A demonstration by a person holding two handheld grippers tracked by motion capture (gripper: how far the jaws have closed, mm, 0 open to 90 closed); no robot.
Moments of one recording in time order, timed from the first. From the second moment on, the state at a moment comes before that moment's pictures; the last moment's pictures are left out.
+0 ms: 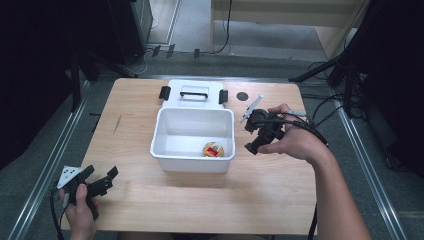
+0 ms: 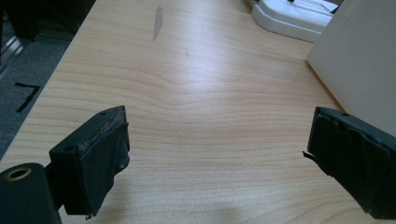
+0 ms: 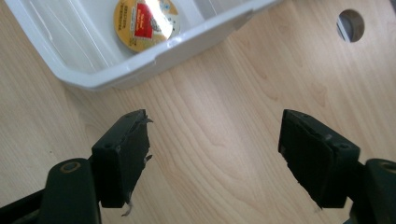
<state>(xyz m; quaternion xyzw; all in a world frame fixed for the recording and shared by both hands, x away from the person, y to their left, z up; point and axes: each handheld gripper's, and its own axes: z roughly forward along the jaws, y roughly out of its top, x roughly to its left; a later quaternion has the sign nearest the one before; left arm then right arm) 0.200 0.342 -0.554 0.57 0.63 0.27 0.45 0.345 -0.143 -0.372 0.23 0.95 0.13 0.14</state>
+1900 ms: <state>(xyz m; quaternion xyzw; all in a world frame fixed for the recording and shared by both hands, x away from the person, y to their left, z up) 0.200 0.342 -0.554 0.57 0.63 0.27 0.45 0.214 -0.357 -0.543 0.56 0.67 0.40 0.27</state>
